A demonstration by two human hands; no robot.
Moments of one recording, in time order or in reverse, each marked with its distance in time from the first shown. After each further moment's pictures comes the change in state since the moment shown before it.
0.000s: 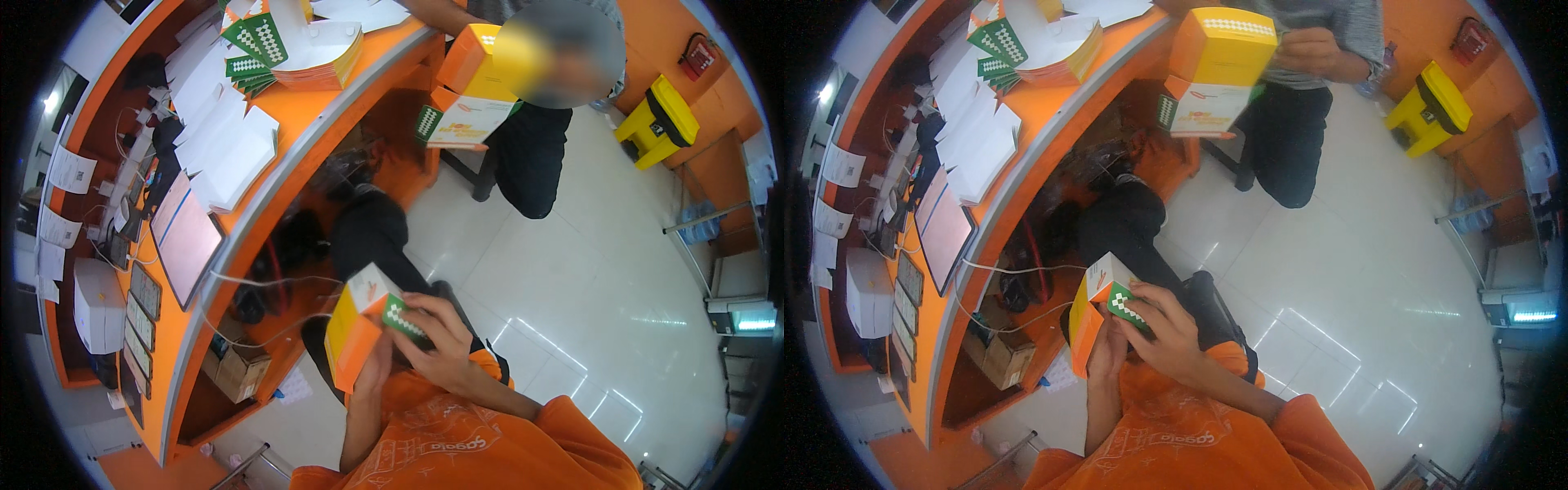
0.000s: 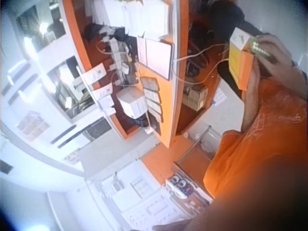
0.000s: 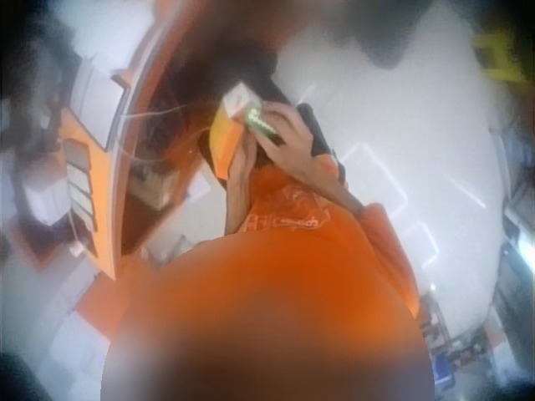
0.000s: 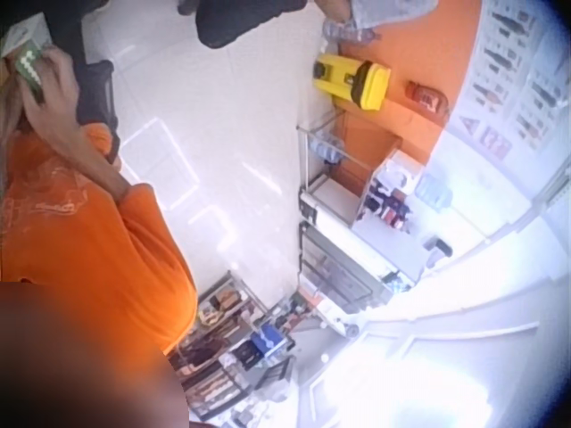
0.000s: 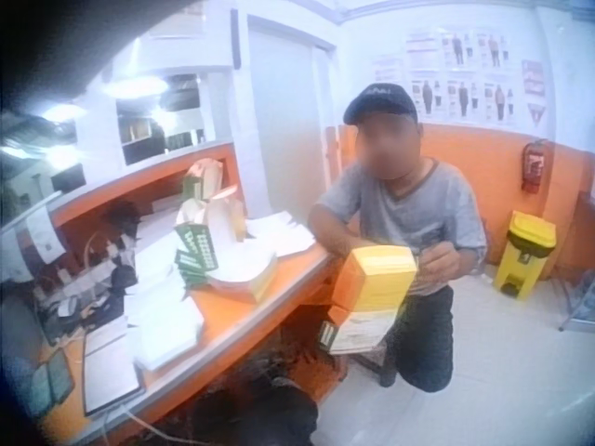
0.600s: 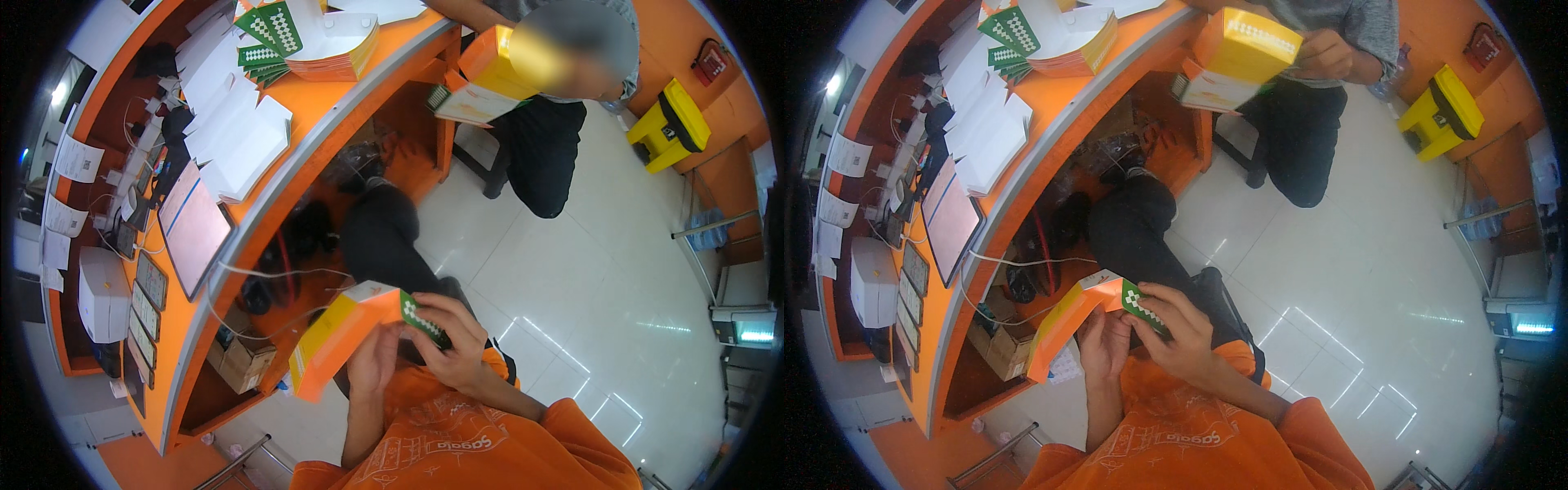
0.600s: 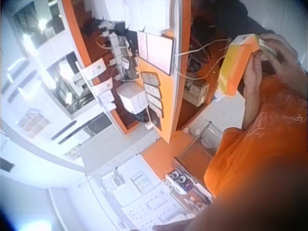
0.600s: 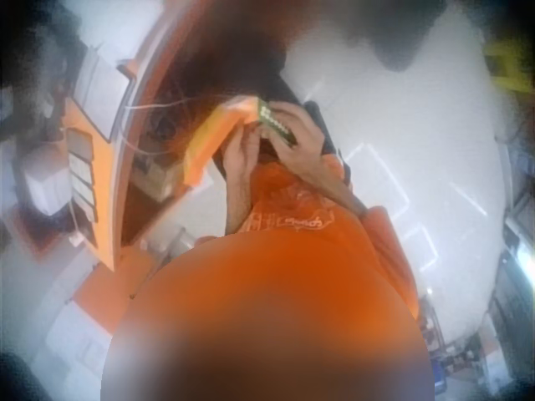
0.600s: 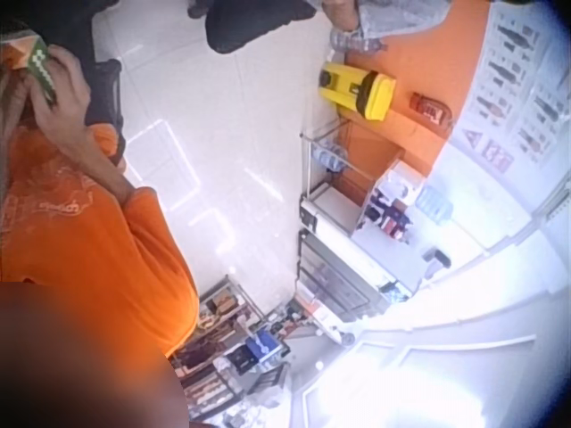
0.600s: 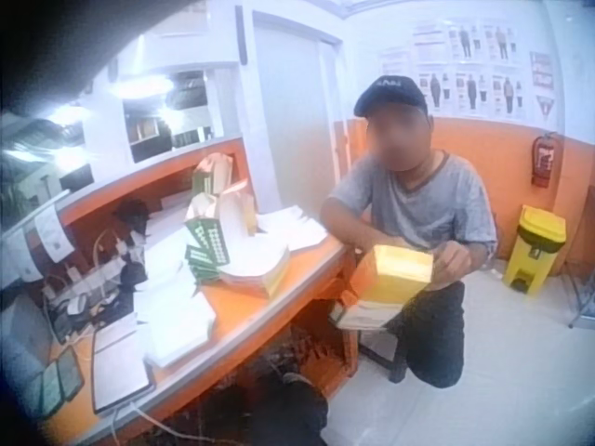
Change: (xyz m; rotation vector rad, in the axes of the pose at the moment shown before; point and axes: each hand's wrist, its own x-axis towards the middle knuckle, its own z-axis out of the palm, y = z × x) left_hand -0.006 0.031 0.028 -0.081 -0.151 0.051; right_hand 0.003 -0.005 -0.007 0.065 -0.017 0.046
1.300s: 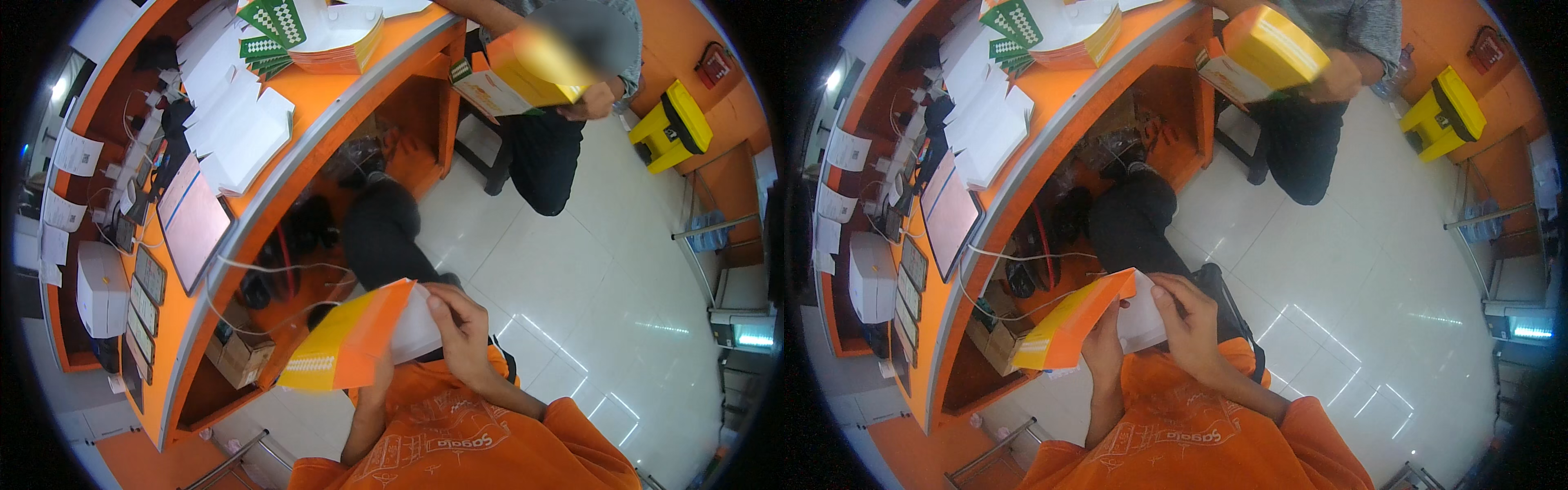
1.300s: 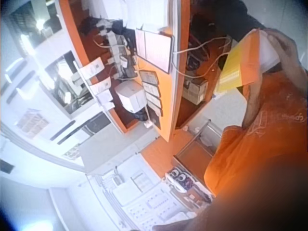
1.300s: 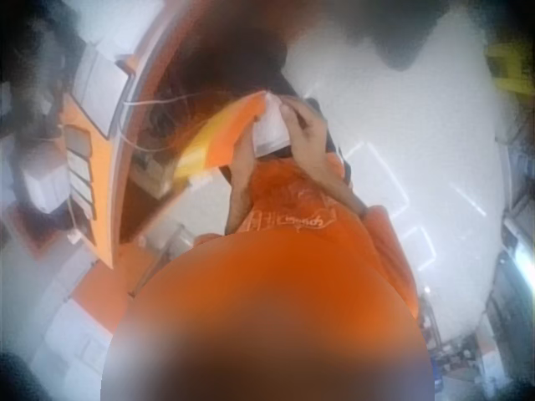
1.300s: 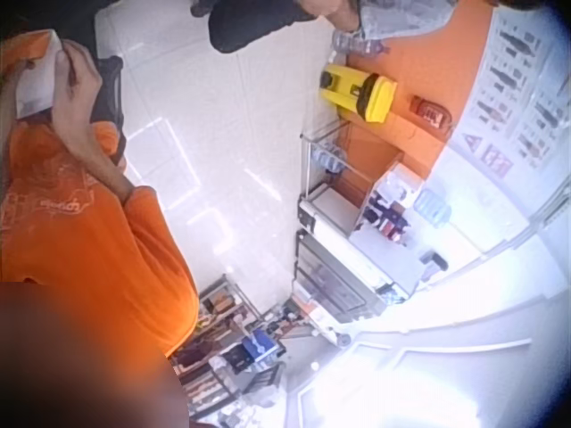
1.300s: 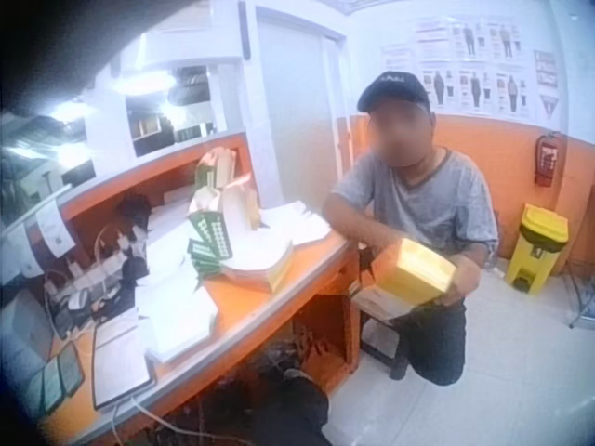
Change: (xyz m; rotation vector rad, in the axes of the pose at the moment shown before) left_hand -0.010 -0.003 0.010 1.055 0.327 0.212; right_hand 0.001 0.004 -0.004 0.268 -0.058 0.535
